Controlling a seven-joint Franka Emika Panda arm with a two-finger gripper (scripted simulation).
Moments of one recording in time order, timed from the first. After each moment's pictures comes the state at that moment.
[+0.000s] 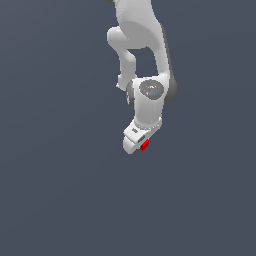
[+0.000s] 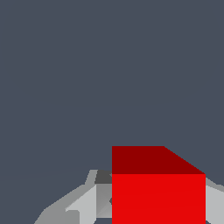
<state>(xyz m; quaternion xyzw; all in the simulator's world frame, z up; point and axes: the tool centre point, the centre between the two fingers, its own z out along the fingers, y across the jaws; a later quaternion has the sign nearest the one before) -0.008 0.066 0.108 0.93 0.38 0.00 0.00</state>
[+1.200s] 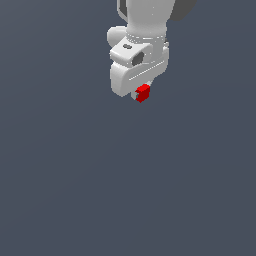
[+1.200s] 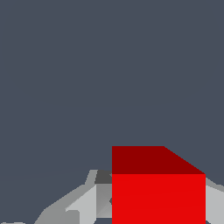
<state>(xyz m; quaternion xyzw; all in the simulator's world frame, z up) -0.046 0.041 0.353 0.93 0.38 0.00 0.00</state>
